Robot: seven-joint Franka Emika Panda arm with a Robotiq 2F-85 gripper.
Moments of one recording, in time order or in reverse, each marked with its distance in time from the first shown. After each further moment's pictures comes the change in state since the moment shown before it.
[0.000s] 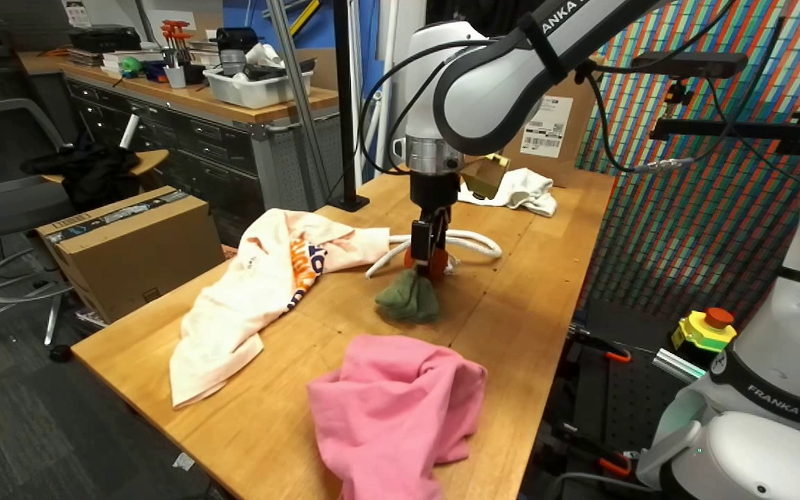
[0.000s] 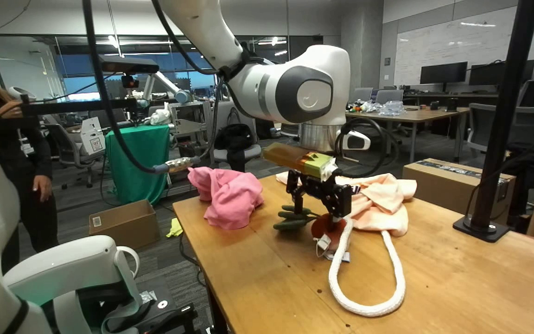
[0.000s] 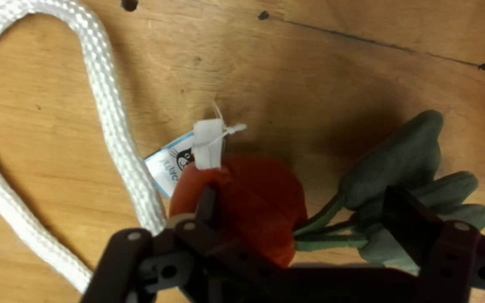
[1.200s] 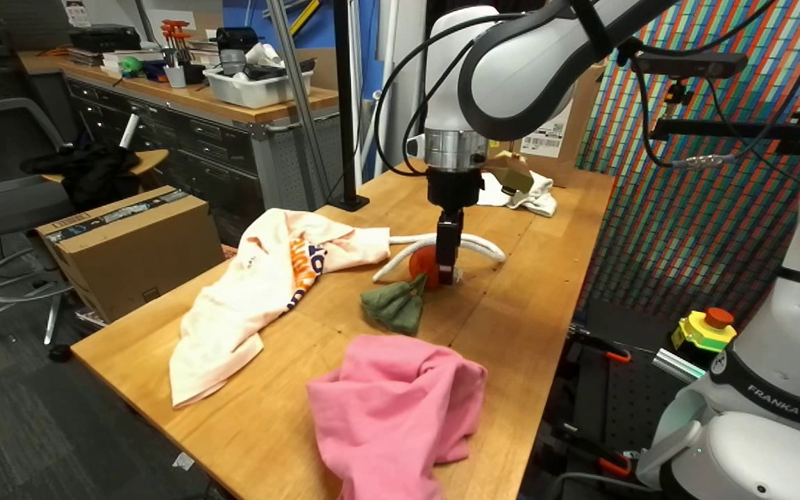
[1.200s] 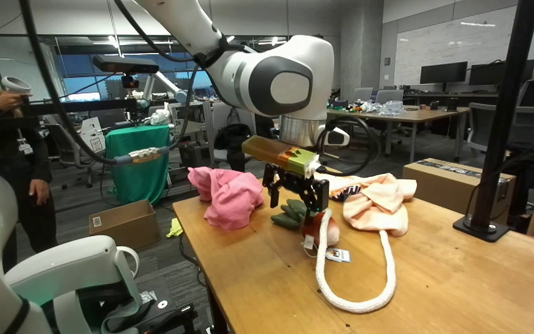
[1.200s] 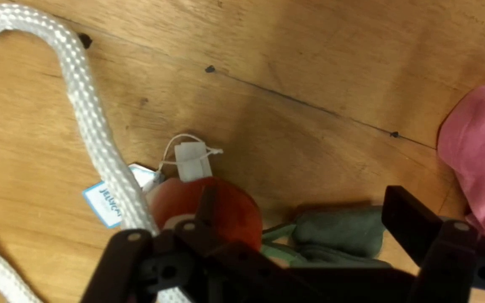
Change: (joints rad) arm 0.029 -0.119 0.007 -0.096 0.110 -0.047 -0.172
